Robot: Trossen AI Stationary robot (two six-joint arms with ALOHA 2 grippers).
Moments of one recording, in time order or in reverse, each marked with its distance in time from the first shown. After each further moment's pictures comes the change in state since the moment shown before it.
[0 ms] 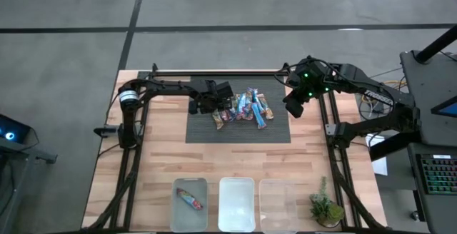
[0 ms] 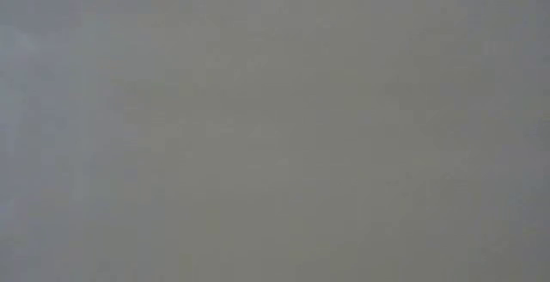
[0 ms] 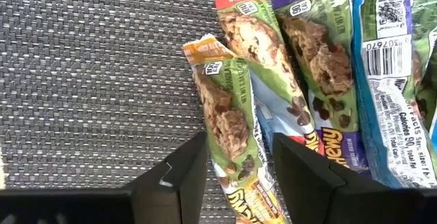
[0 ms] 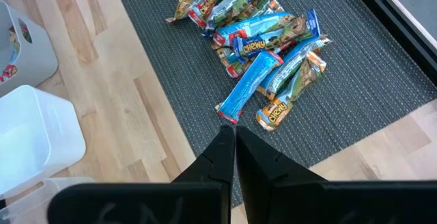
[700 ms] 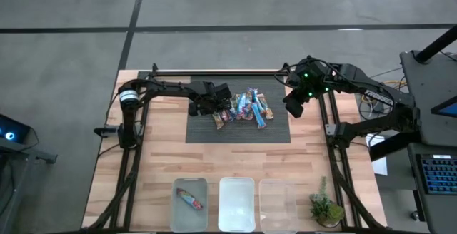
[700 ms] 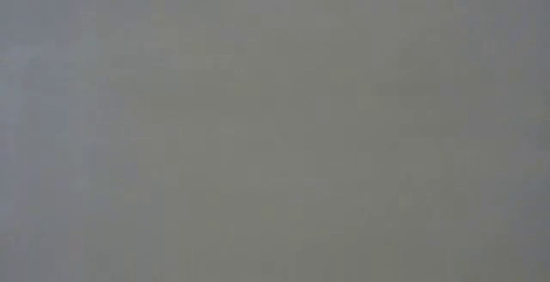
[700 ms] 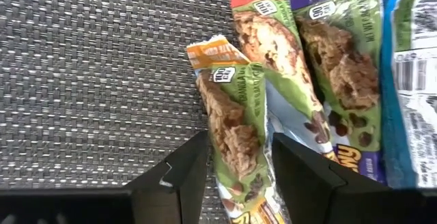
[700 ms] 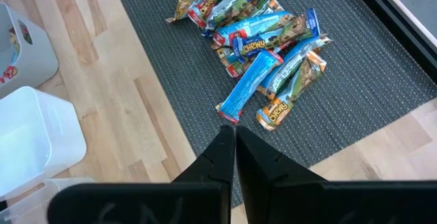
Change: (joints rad) left arm 0.007 0.001 -0.078 0.105 0.003 -0.037; right arm 0.000 0.000 0.000 0.000 0.000 0.008
